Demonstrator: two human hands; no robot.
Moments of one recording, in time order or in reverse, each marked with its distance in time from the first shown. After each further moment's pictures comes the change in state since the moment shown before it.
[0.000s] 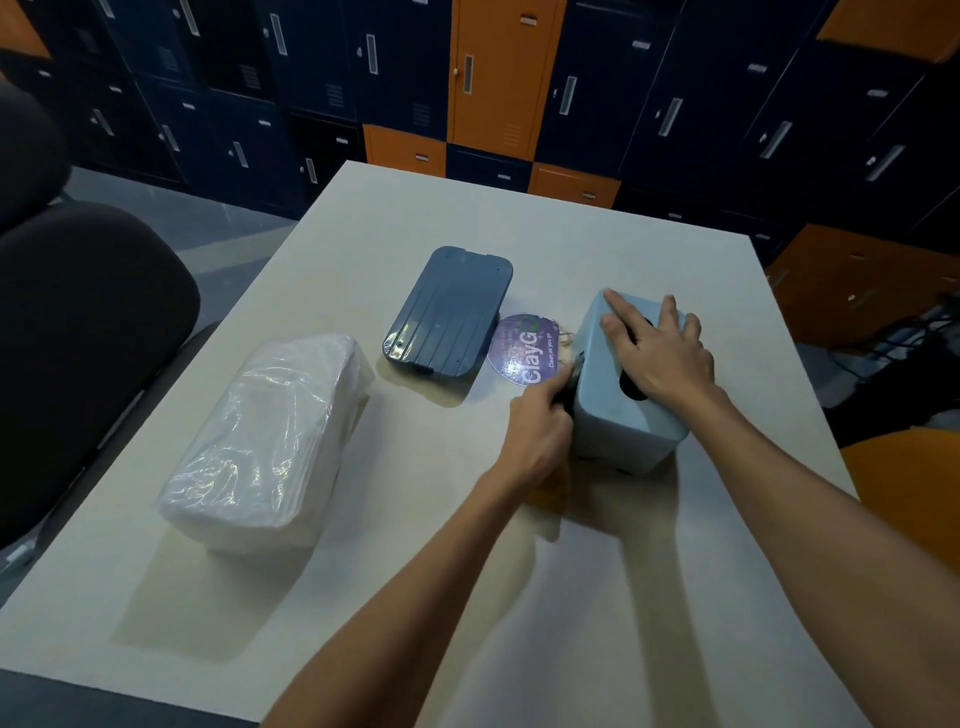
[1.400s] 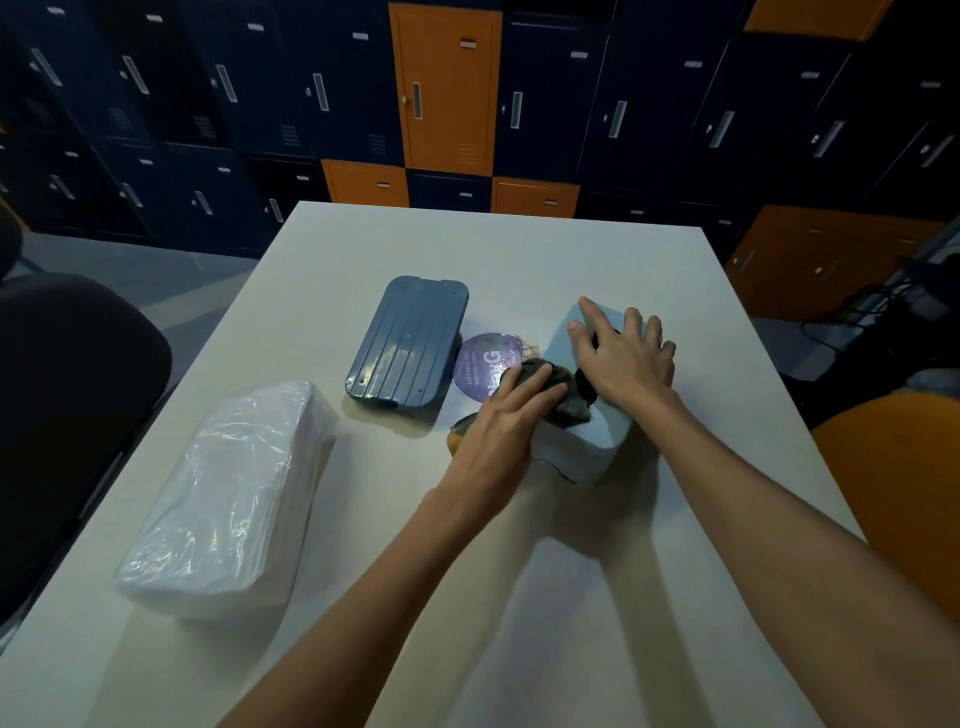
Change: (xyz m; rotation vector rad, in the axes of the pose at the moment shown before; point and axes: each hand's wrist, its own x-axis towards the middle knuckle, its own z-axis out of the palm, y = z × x) left_hand 0.009 -0.015 -0.014 0.558 -0.036 0.588; right_hand 0.008 0.002 0.005 -0.006 0.089 0.088
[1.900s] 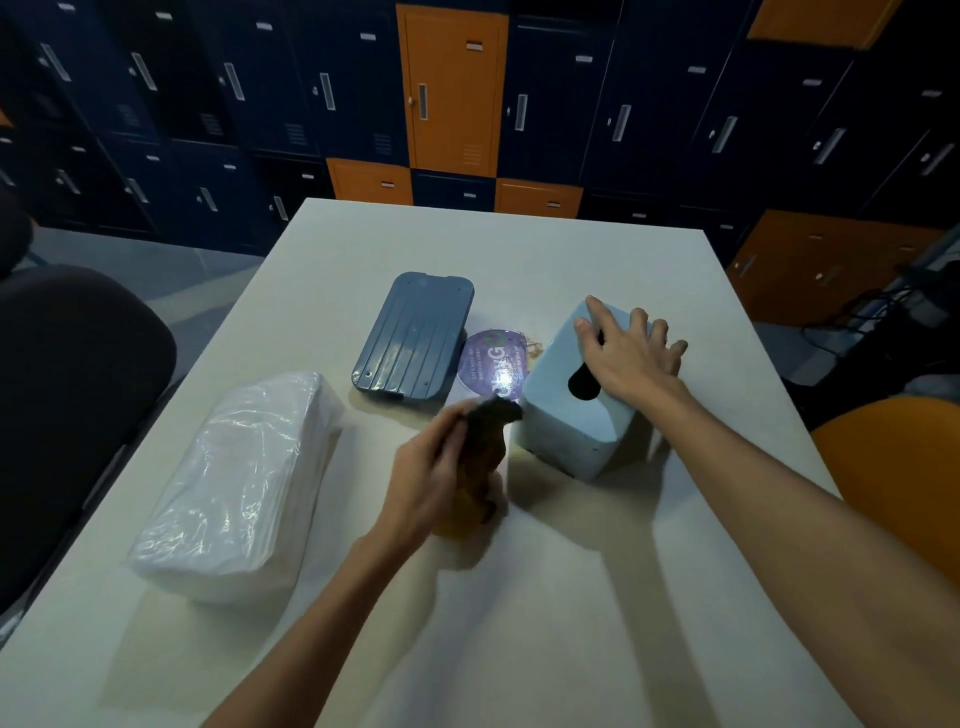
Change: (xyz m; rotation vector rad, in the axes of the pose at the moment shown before) left_hand -0.058 -0.023 -0.031 -0.443 0.176 -0.409; right_hand -0.004 0.000 -0.009 -0.047 -0.043 -0.008
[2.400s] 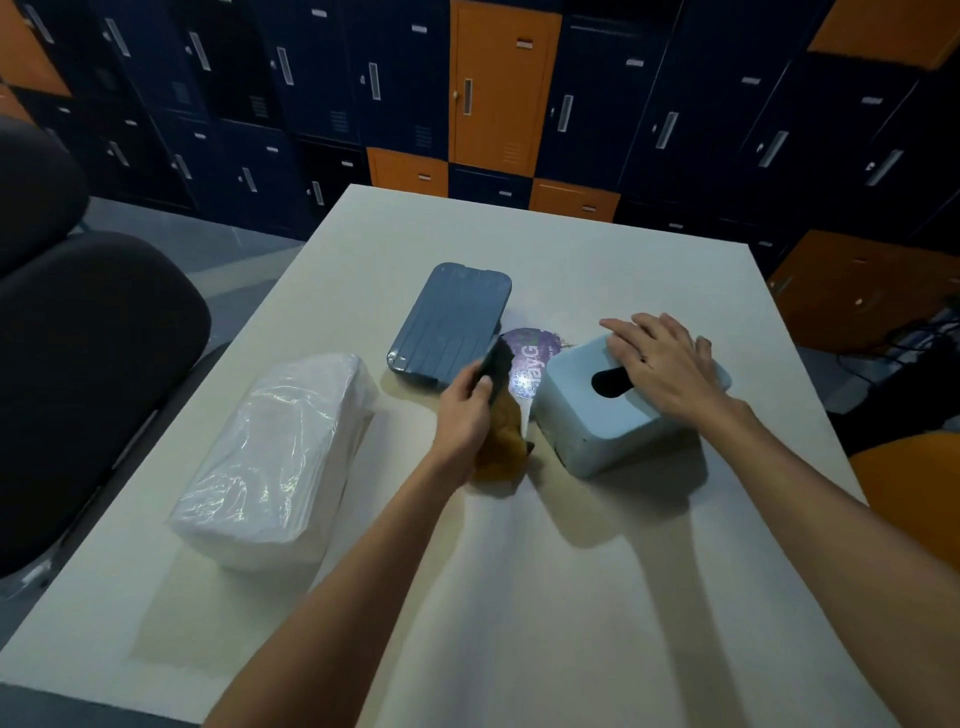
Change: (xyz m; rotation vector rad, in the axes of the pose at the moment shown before) left_hand 0.051 0.007 0.012 -0.366 0.118 -0.475; right_hand -0.003 0.012 0.000 0.072 -0.018 -0.297
